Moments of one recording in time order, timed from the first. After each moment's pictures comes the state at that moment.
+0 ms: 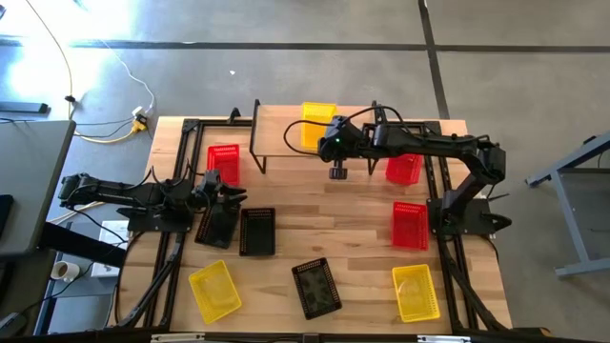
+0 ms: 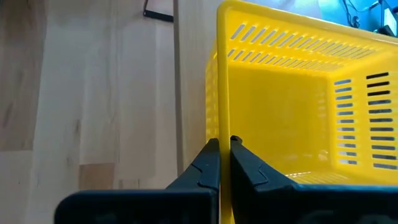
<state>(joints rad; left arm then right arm) 0.05 0.25 0.03 0.02 -0.26 -0.42 -0.27 1.64 1.39 -0.59 0.24 -0.45</state>
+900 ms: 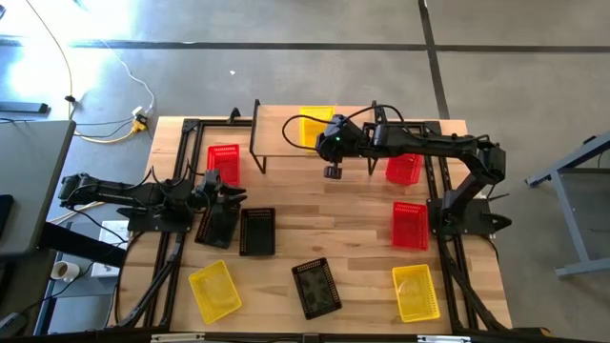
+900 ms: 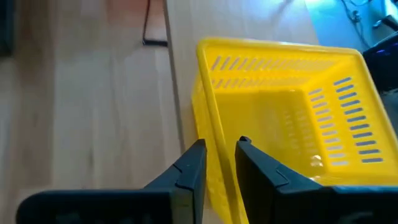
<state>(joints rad) 0.05 0.25 0.03 0.02 -0.26 -0.42 -0.27 1.64 1.39 -0.53 0.19 -0.32</state>
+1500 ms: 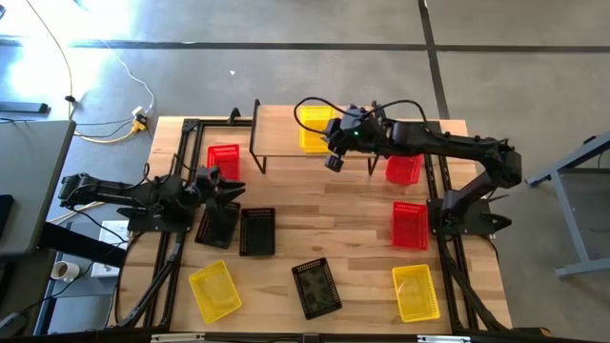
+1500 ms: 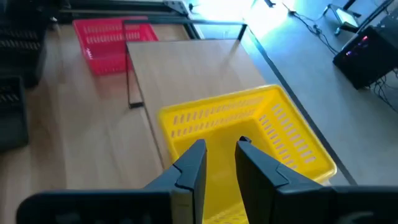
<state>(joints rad) 0.05 0.25 0.05 0.23 -0.26 -0.46 -0.24 1.51 1.39 -0.47 0.28 -0.15</state>
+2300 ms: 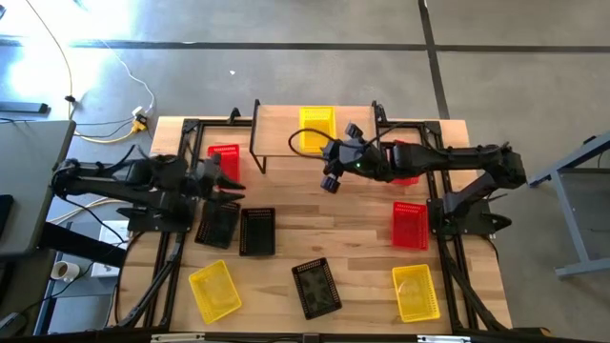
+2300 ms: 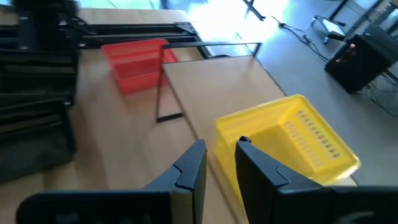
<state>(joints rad) 0.04 0.63 0.69 -0.44 -0.05 -0.23 -0.02 1.50 1.39 -0.48 0.48 0.00</state>
